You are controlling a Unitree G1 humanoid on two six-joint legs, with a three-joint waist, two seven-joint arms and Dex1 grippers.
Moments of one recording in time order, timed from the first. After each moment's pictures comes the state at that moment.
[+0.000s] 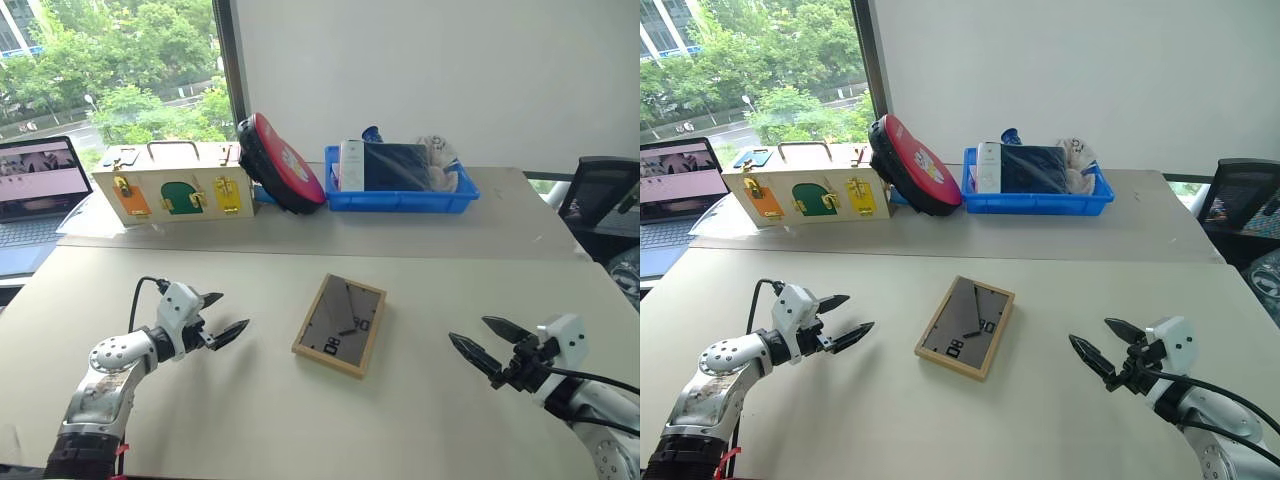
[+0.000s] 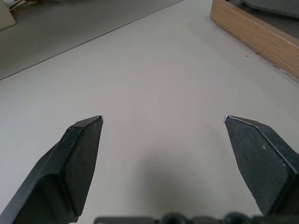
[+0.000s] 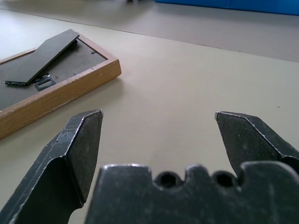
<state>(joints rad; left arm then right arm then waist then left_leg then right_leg) -0.19 0.62 0.13 0.07 -0.30 0.17 -0.84 0.16 -0.59 -0.37 -0.30 0.55 0.34 0.71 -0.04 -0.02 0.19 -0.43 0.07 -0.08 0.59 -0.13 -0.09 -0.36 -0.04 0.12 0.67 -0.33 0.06</state>
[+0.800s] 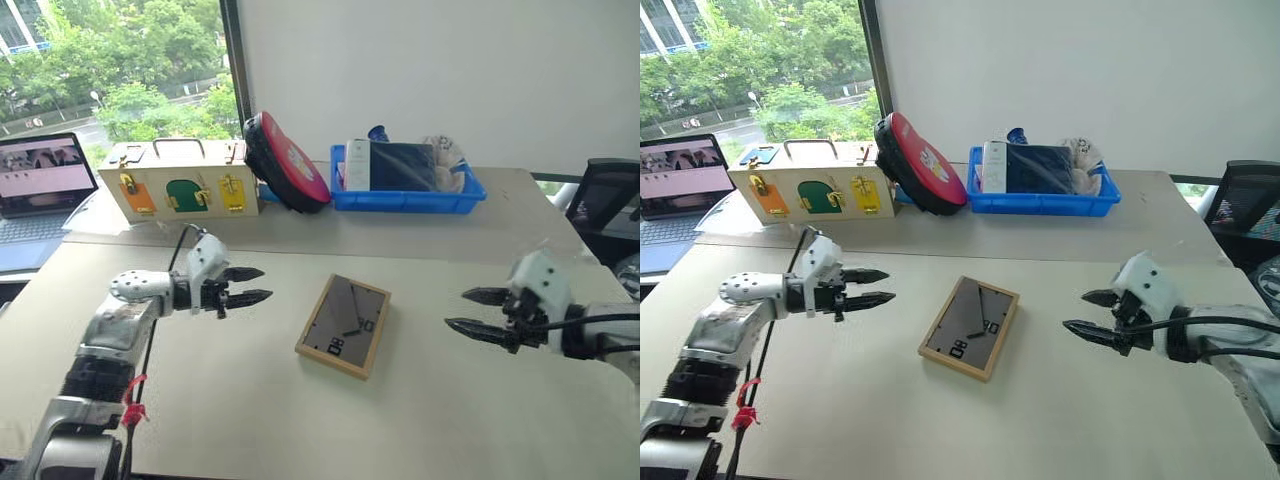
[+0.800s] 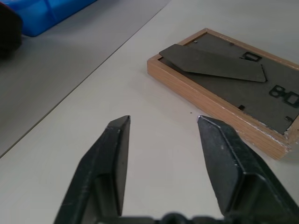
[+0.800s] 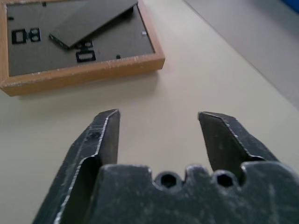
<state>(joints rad) -0.60 0.64 -0.09 0.27 -0.30 0.24 -1.16 -0.14 -1.02 -0.16 -0.38 0.53 0.66 0.83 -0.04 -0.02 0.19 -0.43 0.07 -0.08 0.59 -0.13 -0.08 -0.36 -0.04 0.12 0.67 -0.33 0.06</state>
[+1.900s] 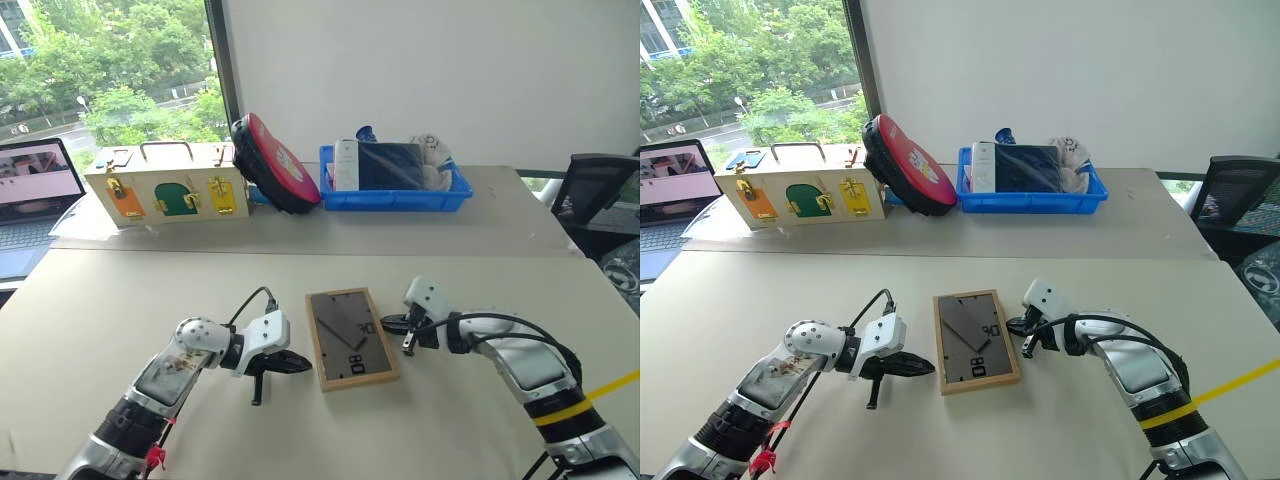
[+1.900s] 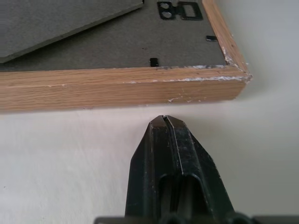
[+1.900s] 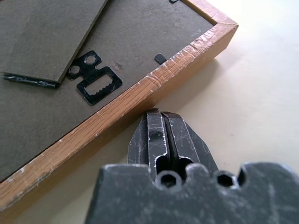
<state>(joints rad) -0.36 0.62 -0.28 -0.07 -0.16 0.30 -1.18 -0.42 -0.66 0.23 -0.06 0.22 0.53 0.88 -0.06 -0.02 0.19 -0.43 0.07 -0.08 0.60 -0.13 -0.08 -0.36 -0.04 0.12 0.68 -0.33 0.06</state>
